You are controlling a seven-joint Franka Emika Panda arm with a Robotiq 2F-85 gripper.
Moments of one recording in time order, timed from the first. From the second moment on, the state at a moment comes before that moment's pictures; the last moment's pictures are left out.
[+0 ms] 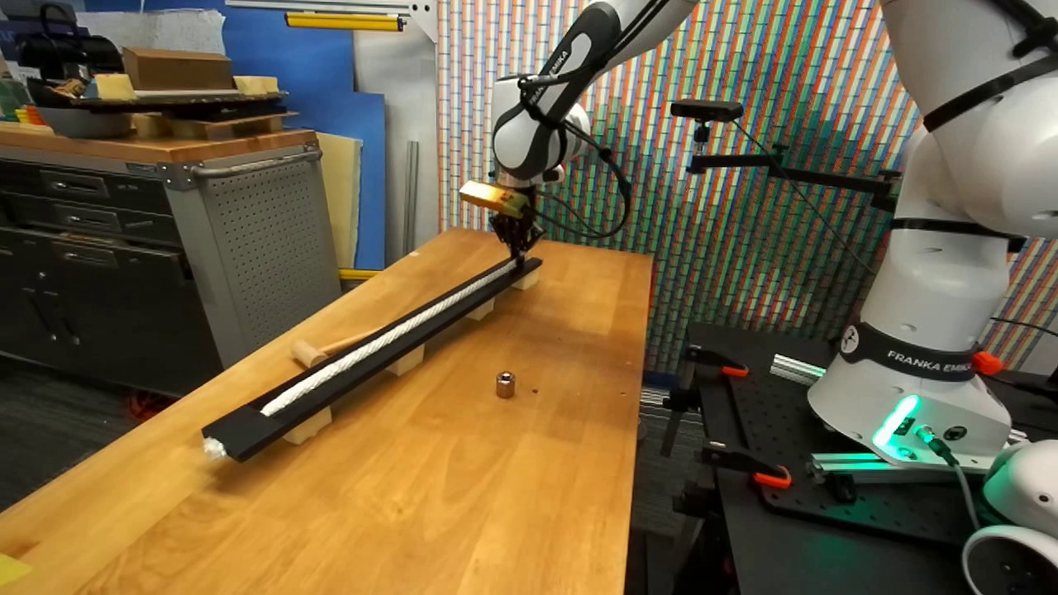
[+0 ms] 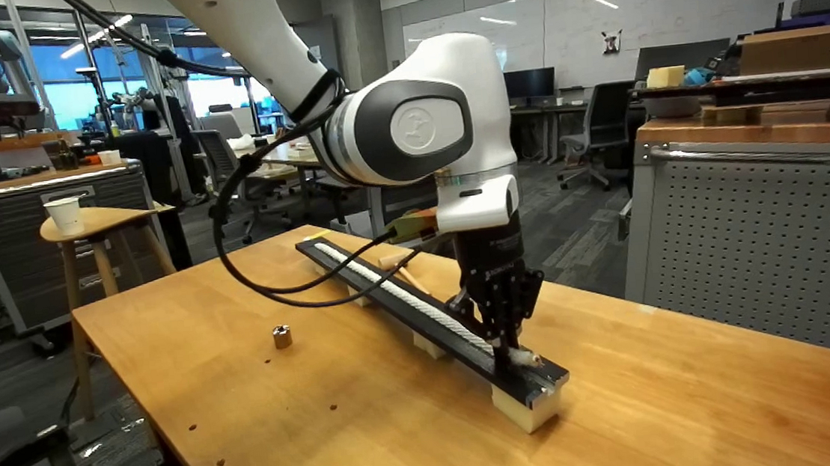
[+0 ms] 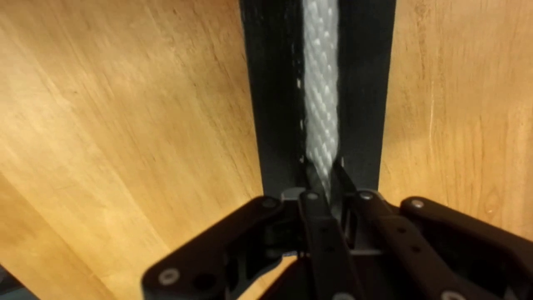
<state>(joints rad) -0.08 0.58 -0.34 -1.92 0.05 2.52 1.52</state>
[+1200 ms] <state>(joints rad) -0.25 0.61 -0.23 -1.80 0.23 2.34 1.22</state>
